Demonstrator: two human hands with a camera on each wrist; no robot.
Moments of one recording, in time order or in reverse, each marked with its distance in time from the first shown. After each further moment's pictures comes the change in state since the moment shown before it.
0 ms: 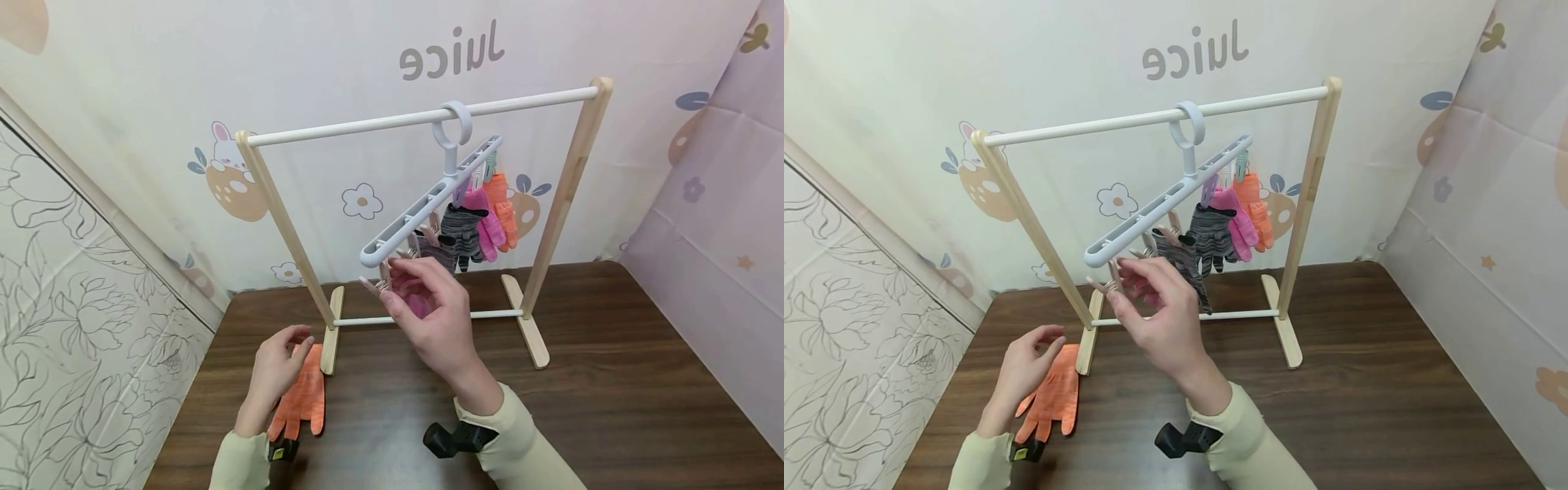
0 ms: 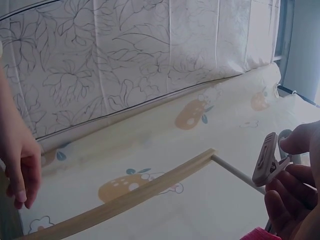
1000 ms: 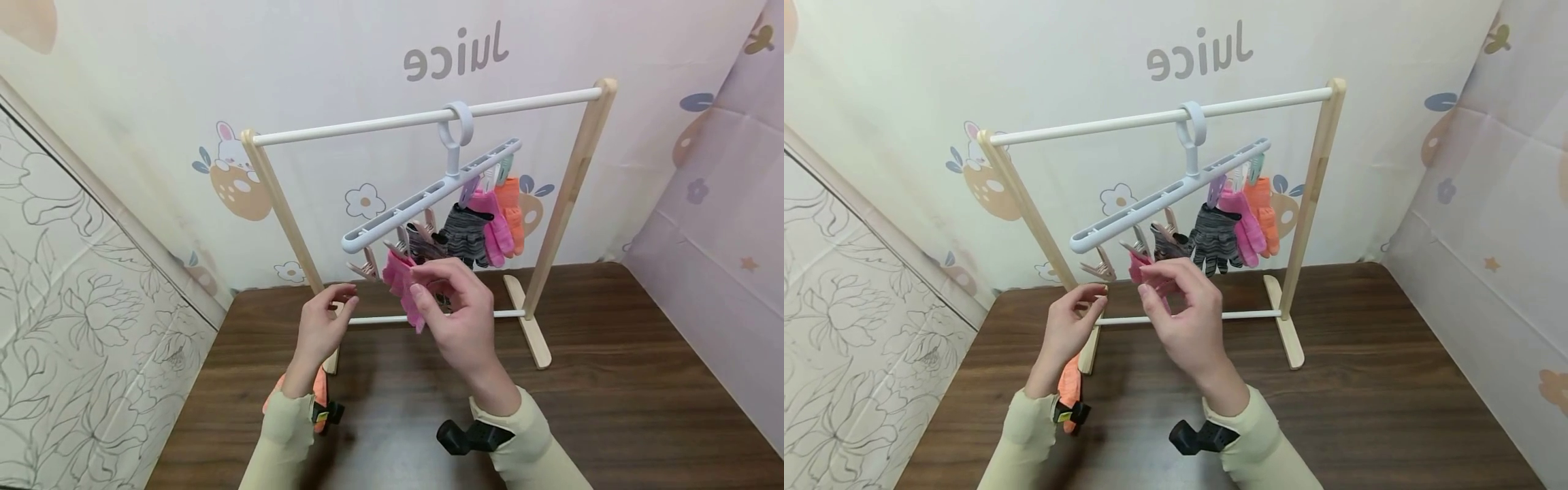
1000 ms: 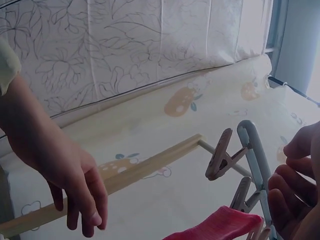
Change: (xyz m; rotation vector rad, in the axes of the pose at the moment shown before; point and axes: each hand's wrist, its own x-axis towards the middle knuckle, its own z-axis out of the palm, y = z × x) left_hand 0.053 0.078 0.024 -0.286 0.121 0.221; right_hand -0.003 -0.001 -0.019 -0.045 0.060 0.000
